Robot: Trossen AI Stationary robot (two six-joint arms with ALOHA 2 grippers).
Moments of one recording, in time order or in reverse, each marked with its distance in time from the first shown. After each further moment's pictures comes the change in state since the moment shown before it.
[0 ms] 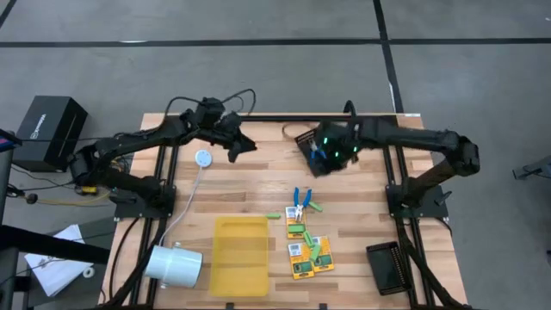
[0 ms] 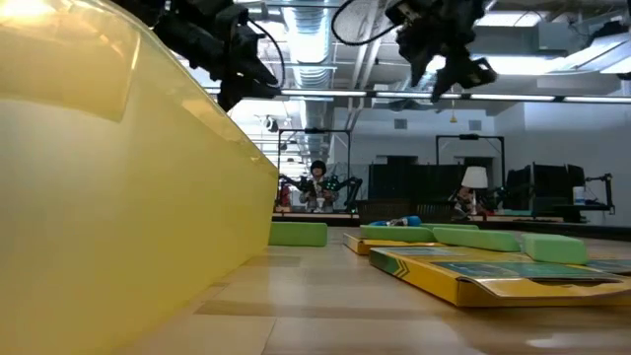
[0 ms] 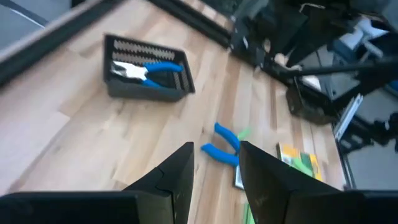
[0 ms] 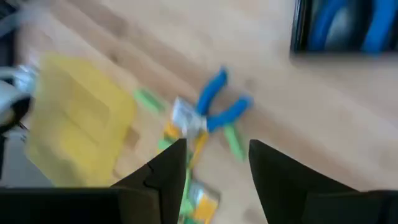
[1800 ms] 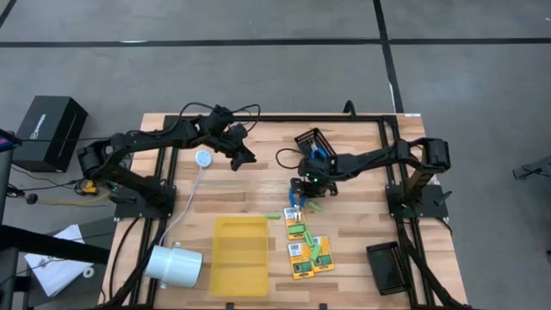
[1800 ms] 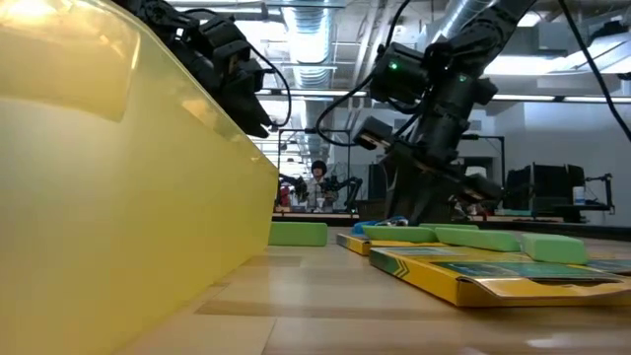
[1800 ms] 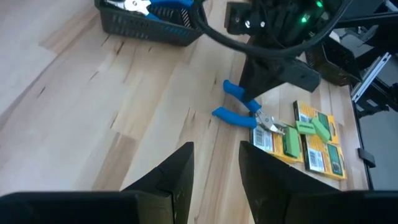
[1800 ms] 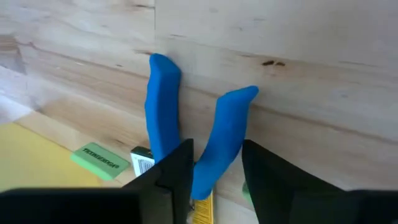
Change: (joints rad) left arm -0.001 0.100 -0.058 -0.033 0.023 0.053; right arm 0.067 0.260 -0.436 0.766 -0.016 0.442
